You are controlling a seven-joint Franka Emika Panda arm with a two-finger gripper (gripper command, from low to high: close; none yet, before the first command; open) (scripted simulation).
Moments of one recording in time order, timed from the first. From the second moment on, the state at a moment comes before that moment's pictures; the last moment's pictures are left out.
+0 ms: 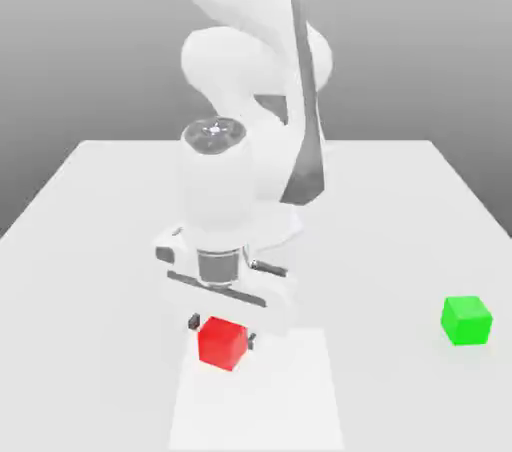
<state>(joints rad) -0.14 0.20 0.01 -2.83 -0.01 3.03 1.11</state>
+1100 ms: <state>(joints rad) 0.55 0.17 0.23 -2.63 -0.11 2.79 1.10</state>
